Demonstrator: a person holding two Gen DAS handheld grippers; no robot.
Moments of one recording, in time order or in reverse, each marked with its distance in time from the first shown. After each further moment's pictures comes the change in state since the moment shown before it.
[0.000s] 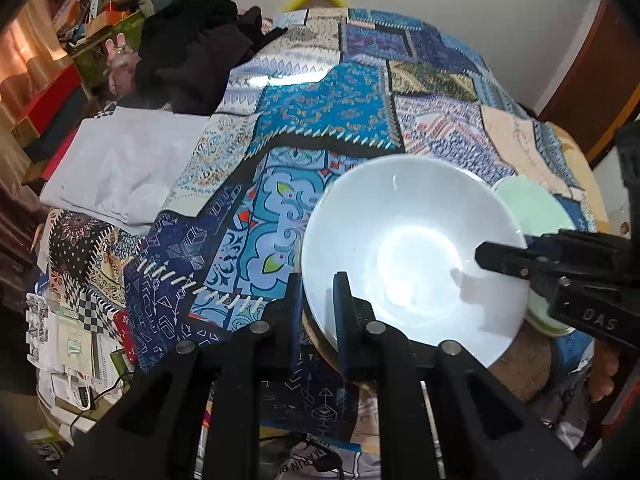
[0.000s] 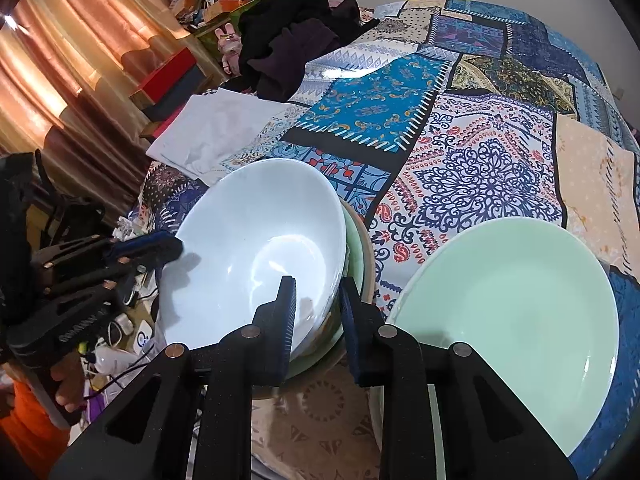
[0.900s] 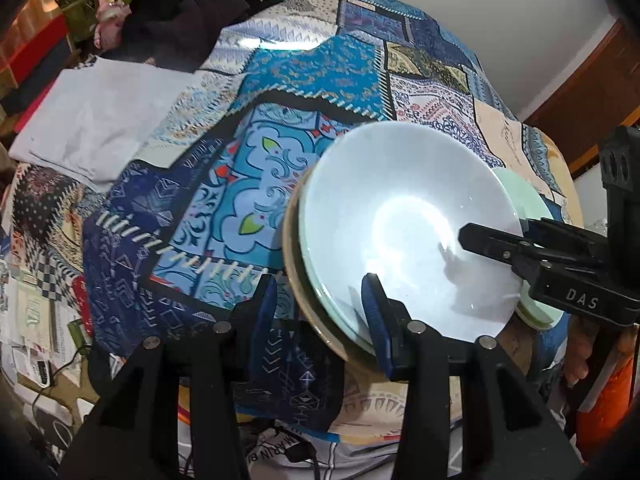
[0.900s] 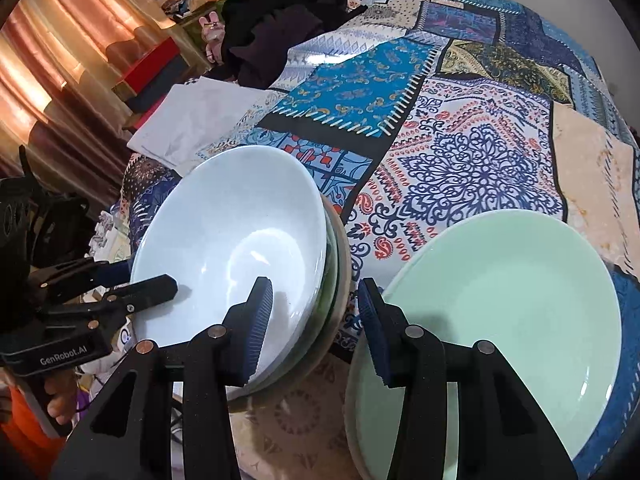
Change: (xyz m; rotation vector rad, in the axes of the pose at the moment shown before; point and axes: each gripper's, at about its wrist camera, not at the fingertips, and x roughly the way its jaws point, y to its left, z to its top) left arm 0.028 0.014 -0.017 -0.092 0.096 -0.137; right arm 0.021 -0.010 0.000 0.005 0.045 -0.039
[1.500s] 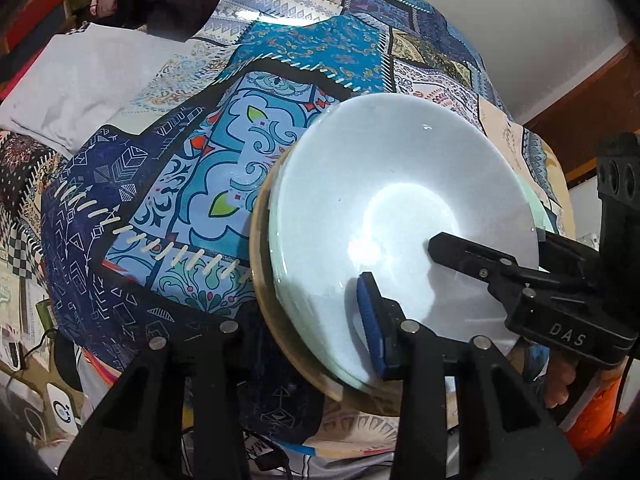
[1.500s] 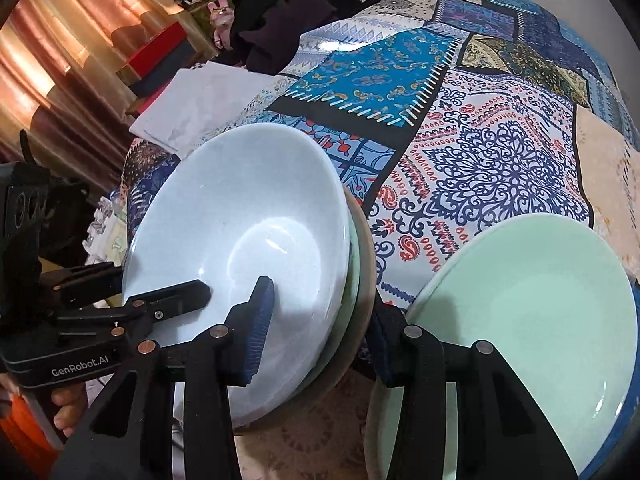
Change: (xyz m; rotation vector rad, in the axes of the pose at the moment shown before) left arm 0.029 0.002 0.000 -0.076 0.048 -0.062; right arm 0.018 0.009 0.001 -0.030 0.028 0.009
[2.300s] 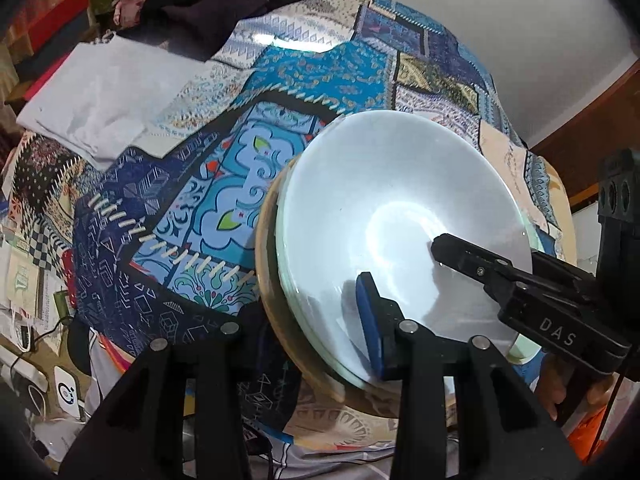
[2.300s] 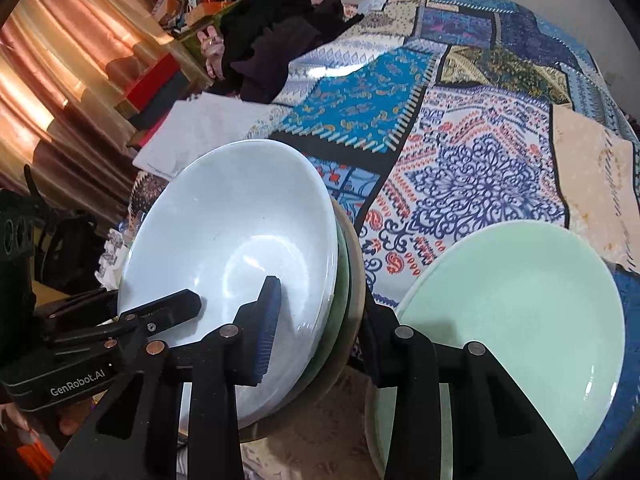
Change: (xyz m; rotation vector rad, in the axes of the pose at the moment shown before) left arm -0.032 -0.021 0.006 -0.042 -0.062 0.061; right arm -0.031 -0.006 0.006 0.080 -0.076 0.018
